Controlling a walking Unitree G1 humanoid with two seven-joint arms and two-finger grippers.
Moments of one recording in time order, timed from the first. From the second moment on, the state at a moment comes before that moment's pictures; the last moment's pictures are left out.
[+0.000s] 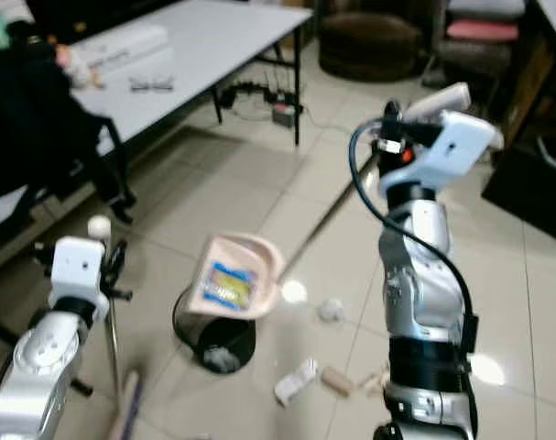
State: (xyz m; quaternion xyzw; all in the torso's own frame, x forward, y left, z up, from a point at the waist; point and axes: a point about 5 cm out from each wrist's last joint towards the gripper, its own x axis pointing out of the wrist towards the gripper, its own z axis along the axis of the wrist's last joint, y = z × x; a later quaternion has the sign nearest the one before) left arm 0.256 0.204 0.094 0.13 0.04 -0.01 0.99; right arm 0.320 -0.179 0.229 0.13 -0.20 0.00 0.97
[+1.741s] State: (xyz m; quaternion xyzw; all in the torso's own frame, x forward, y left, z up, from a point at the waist) left arm 0.256 0.198 0.091 0.13 0.05 -0.02 0.99; right arm 0.277 -0.010 0.210 -0.10 -0.34 0.41 0.84
